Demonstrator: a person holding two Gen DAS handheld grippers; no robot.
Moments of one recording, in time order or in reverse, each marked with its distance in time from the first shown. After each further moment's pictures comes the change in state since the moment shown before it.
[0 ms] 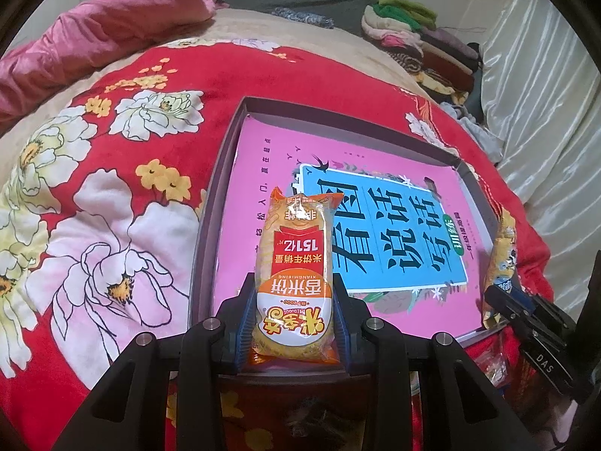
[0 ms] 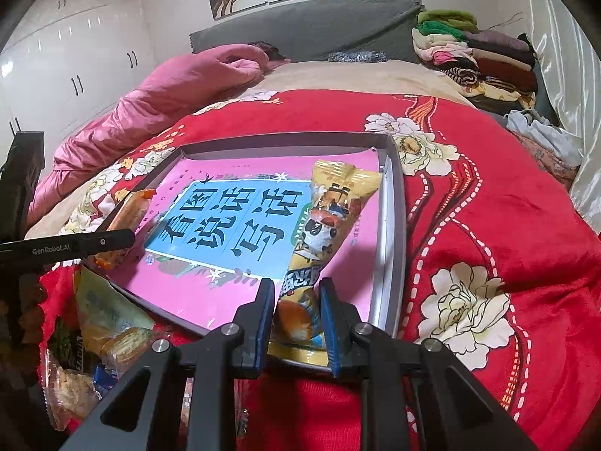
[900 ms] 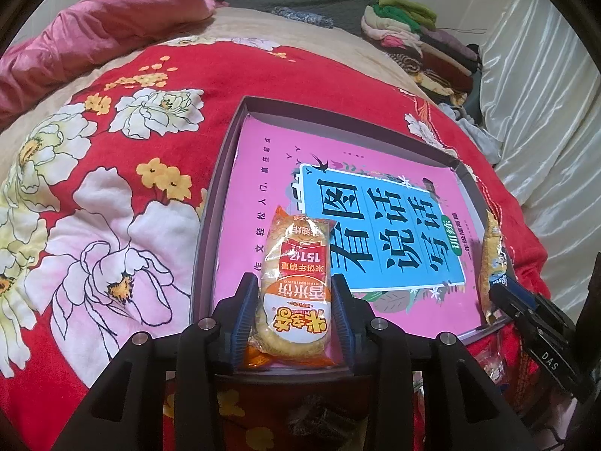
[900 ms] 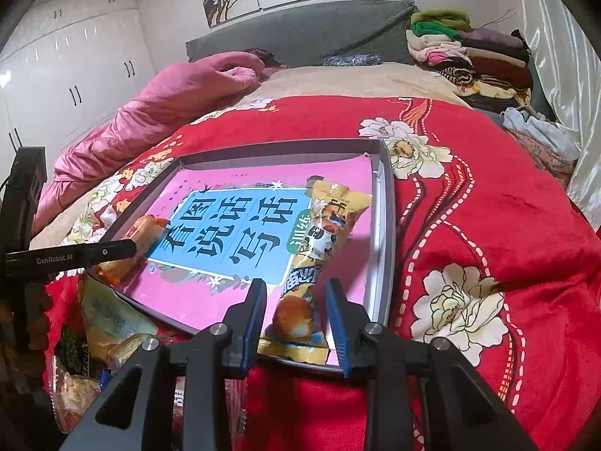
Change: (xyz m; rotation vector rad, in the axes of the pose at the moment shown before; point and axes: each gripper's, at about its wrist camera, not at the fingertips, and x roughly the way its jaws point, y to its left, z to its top) left arm 0.000 0.001 -0.002 -0.006 0.002 -0.013; right arm -0.008 -0.006 0.001 0.032 -0.026 0.007
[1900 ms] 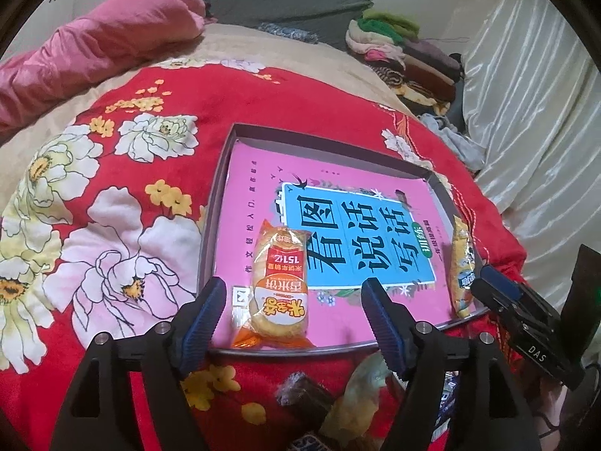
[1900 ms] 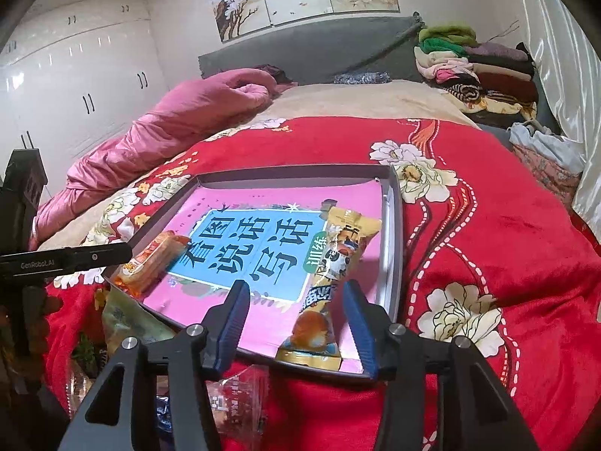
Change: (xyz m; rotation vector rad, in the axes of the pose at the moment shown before) left arm -0.037 -0.004 -0.001 0.024 -0.058 -0.045; right arm -0.017 0.008 0.003 -0.023 -0.069 0.038
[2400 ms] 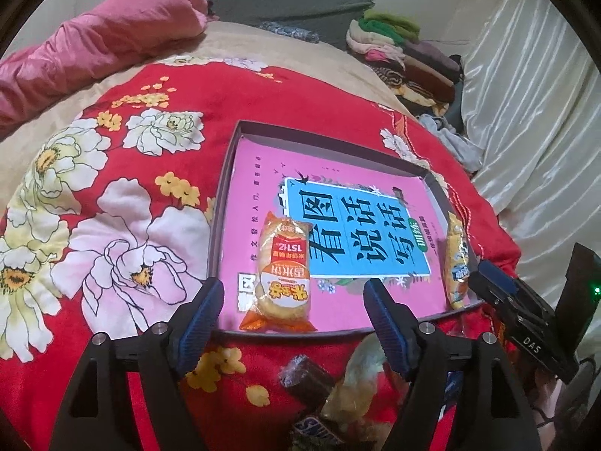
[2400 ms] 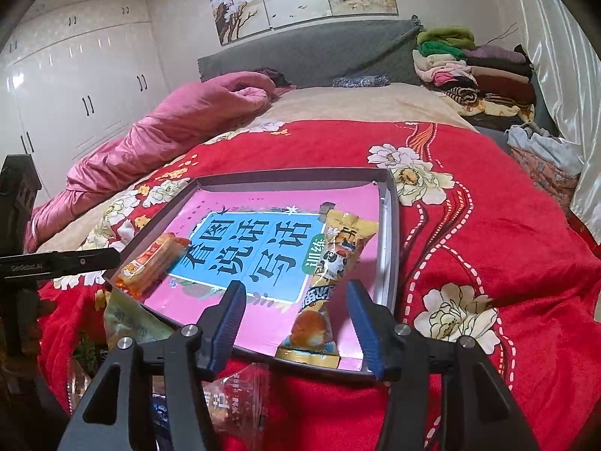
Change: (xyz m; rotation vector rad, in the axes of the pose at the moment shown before) left arm -0.011 0.004 -0.005 -0.009 0.012 -0.016; right arm -0.005 0.001 -0.001 -0.001 -0.012 -0.014
